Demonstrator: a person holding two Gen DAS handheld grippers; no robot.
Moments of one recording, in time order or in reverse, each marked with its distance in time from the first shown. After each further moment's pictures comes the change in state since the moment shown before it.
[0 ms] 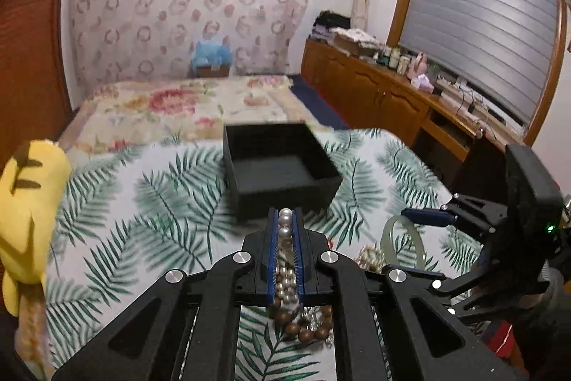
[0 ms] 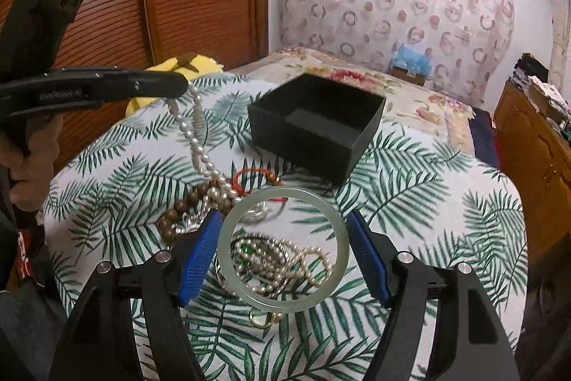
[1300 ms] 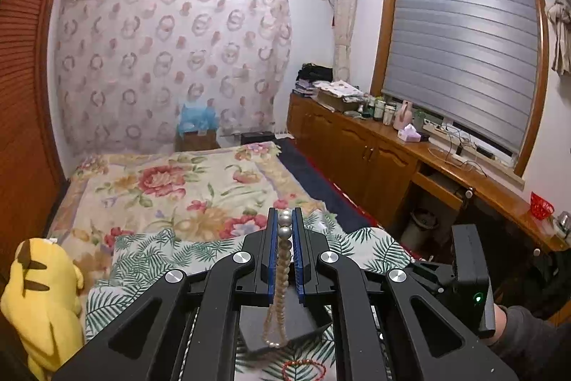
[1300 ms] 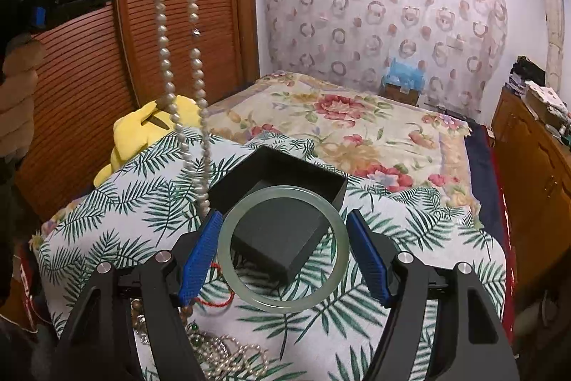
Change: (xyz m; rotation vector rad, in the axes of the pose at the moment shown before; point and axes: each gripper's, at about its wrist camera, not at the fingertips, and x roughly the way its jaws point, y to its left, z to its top) left arm -0.002 -0.001 0.154 0.073 -0.178 -0.047; right arm 0.017 -0.065 0.087 0.041 -0.061 0.009
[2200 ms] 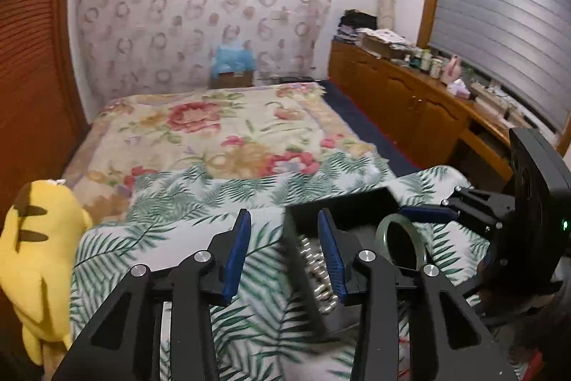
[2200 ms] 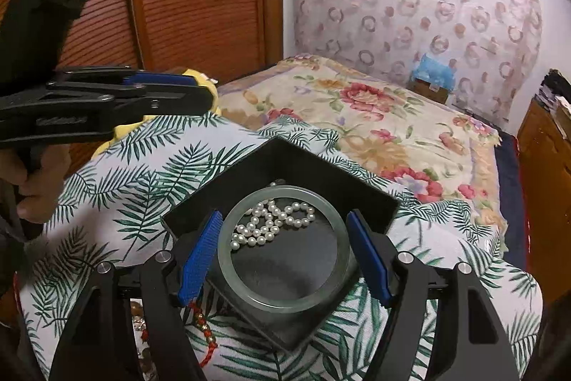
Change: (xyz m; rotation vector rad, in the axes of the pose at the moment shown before) left arm 0.087 0.069 -0.098 -0.050 0.198 0.159; right arm 0.101 0.007 0.012 -0.092 0.073 0.078
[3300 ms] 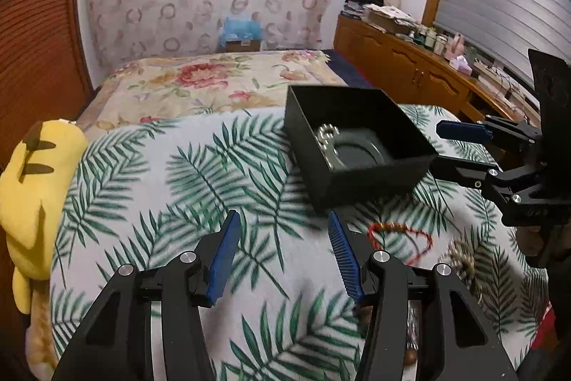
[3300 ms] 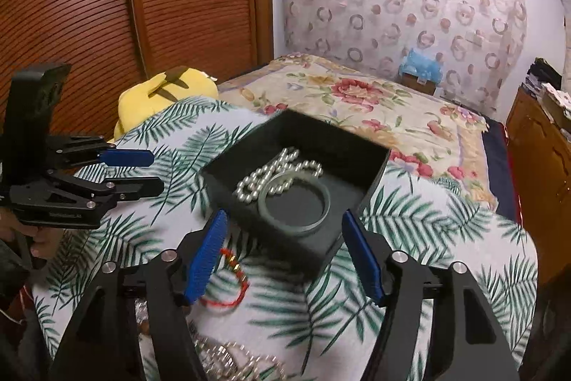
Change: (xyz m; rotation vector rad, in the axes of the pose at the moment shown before) left arm -0.033 -0.005 -0.099 -0.029 0.096 -0.001; right arm -0.054 0.024 -0.044 0.049 -0.007 -0.036
